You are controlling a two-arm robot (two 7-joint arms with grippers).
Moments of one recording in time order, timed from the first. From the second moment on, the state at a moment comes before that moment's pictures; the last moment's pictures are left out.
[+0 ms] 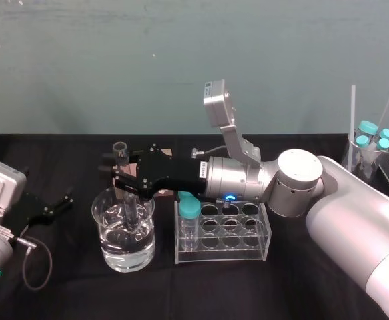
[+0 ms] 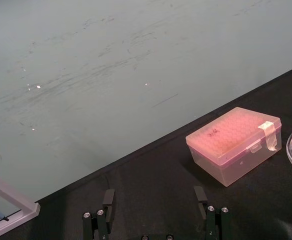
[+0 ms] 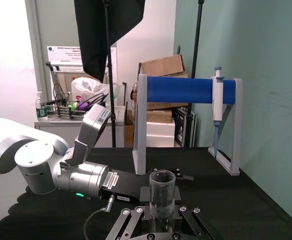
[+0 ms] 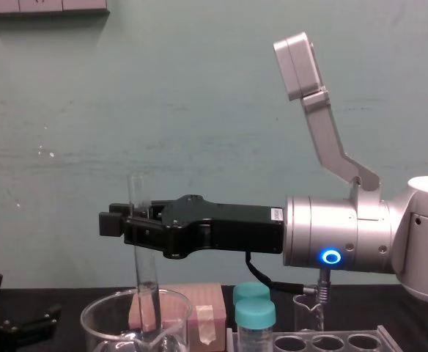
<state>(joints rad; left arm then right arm) -0.20 0.60 0.45 -1.41 -0.25 -0.12 0.03 0.78 0.16 -0.71 -0.89 0.56 -0.20 1.01</state>
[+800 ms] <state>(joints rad) -0.20 0.60 0.45 -1.41 -0.25 -0.12 0.03 0.78 0.16 -0.71 -0.89 0.56 -0.20 1.01</state>
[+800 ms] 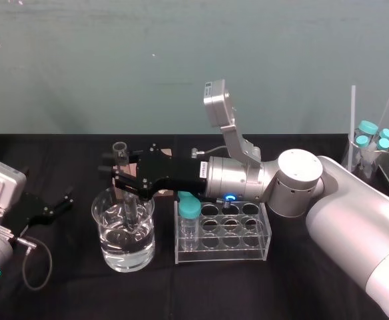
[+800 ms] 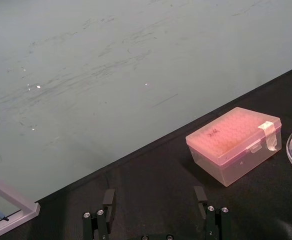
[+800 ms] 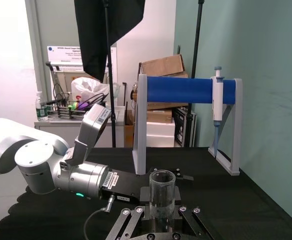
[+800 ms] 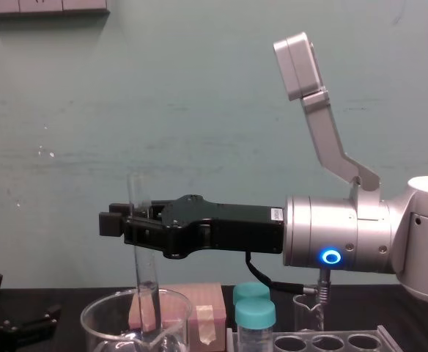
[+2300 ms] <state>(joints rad) -0.20 0.60 0.45 -1.41 -0.25 -0.12 0.03 0.78 0.16 -0.71 -0.89 0.56 -0.20 1.01</state>
